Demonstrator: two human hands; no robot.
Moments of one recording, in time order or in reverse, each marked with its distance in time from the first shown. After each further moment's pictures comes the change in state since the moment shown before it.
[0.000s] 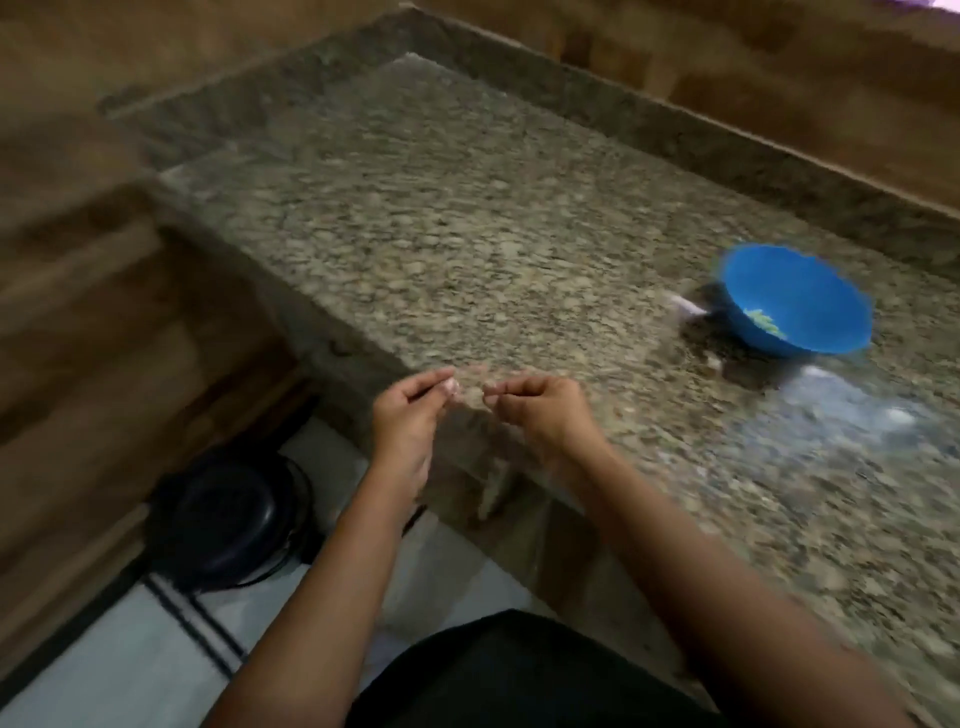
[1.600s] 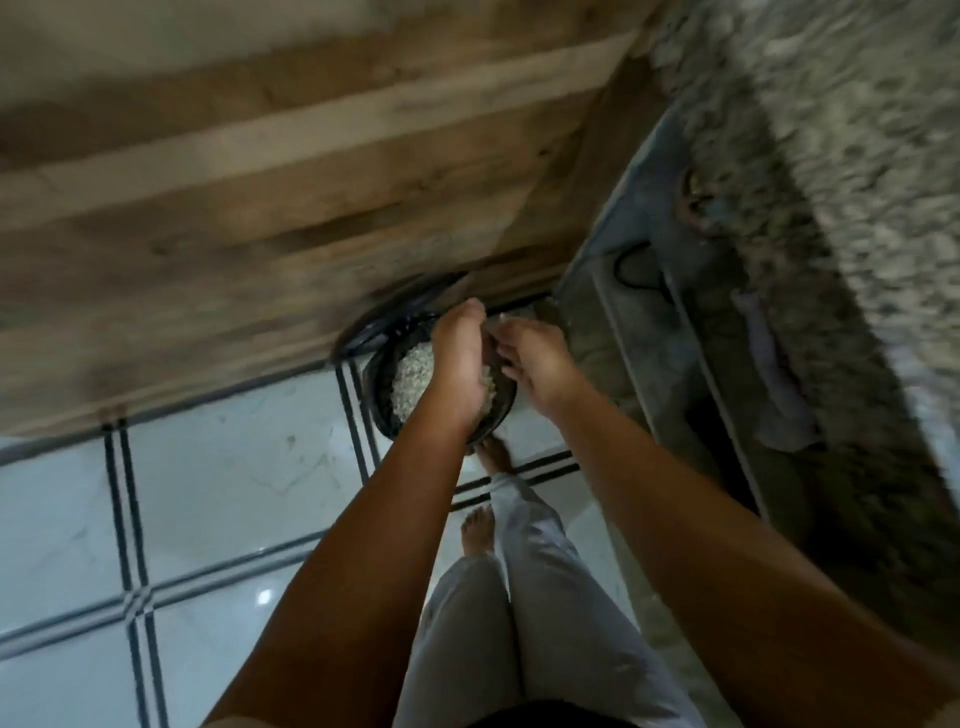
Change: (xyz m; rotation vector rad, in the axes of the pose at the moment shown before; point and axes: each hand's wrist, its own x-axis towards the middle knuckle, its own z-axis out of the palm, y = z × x) left_hand 0.211 0.026 -0.335 -0.270 0.540 -0.322; right_hand 0.170 0.078 0.434 -0.243 -0.390 0.336
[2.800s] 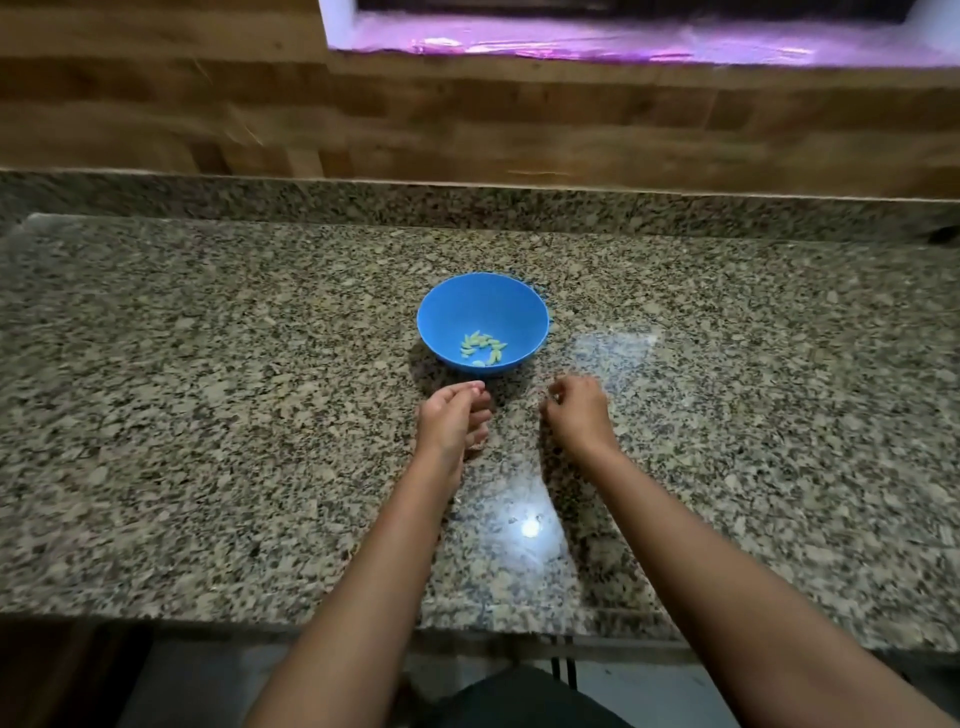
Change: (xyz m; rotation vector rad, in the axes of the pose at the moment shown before) left_hand -0.443 -0.347 0.359 0.781 -1.041 0.128; right_hand -0.391 0.219 -0.588 -0.113 1.275 -0.064
